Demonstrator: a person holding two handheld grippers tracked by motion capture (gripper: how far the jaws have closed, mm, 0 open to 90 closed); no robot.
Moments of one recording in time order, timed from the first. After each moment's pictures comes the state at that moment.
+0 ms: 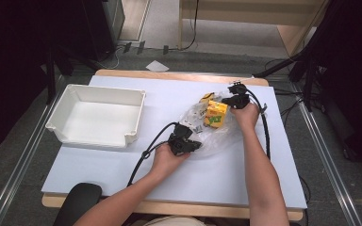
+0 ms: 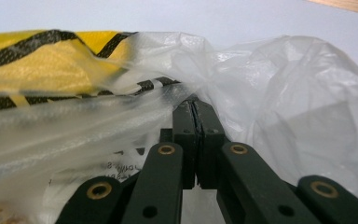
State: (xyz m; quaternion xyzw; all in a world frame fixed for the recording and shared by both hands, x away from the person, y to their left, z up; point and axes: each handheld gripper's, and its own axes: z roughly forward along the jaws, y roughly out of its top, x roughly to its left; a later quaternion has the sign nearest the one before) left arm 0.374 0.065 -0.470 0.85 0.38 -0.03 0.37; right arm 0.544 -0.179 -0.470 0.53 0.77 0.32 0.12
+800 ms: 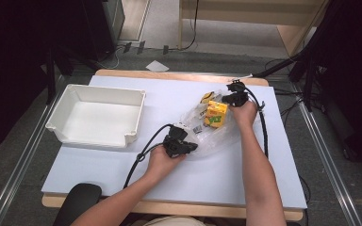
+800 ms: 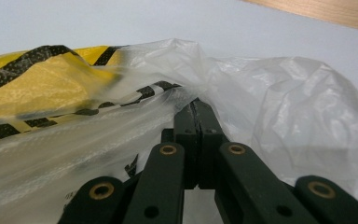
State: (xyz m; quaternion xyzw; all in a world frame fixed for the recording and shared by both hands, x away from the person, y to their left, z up) left arm 0.368 0.078 -0.471 0.84 0.38 -0.03 0.38; right arm 0.554 -0.174 -0.470 0.54 0.77 0.32 0.13
